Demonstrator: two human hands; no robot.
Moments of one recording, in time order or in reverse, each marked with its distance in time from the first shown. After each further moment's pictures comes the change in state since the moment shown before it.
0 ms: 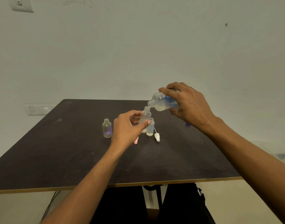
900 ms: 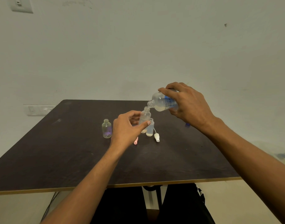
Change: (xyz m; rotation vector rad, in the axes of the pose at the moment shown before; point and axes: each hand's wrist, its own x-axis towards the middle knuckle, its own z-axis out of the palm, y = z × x) left_hand 0.002 -0.001 0.000 0.020 0.008 0.002; right_hand 0.000 0.000 0.001 -0.003 0.005 -0.001
